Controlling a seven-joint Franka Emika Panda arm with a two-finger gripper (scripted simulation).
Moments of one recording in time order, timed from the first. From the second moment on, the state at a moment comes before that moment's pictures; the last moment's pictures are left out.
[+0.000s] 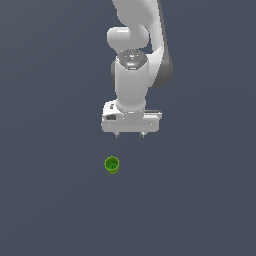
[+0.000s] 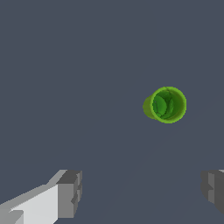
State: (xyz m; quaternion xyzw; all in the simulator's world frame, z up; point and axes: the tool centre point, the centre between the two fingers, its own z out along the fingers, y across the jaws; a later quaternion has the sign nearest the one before) arm 0.007 0.008 0.191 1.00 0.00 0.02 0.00
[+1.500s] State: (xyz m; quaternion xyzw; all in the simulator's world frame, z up) arm 0.016 0.020 0.192 1.00 -0.08 0.02 0.00
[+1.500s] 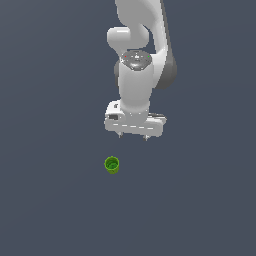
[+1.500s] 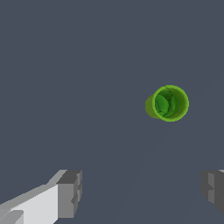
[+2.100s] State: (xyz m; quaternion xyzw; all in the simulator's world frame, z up) arm 0.033 -0.004 0.166 0.97 -0.26 0.01 -0.01
